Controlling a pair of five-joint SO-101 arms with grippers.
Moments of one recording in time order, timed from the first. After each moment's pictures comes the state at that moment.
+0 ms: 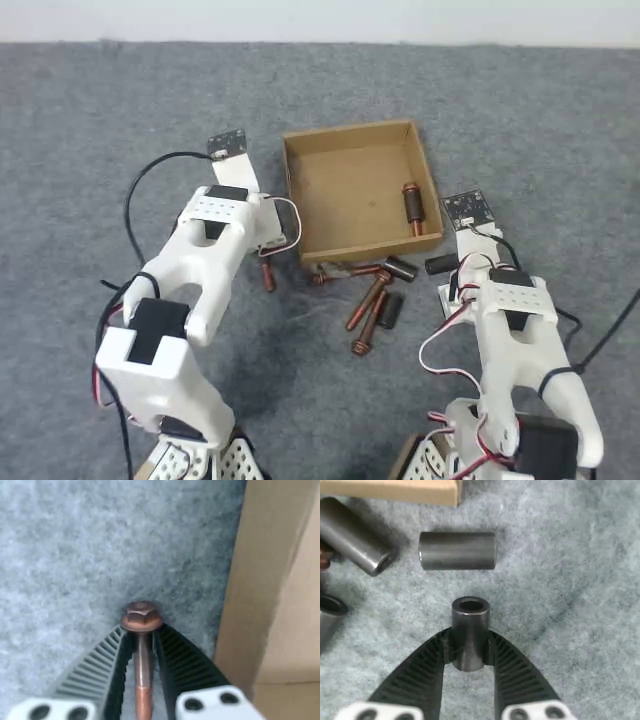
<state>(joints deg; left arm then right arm) 2.8 14.0 26.3 52.0 30.1 2.8 -21.3 62.0 42.1 20.6</state>
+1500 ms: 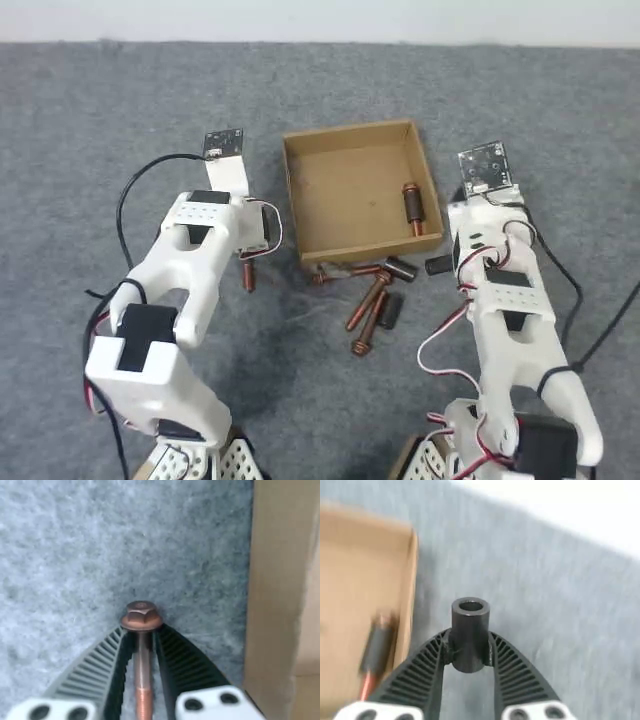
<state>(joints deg) -1.1 11.9 29.6 49.1 17.7 1.2 -21.3 62.3 -7.5 20.6</state>
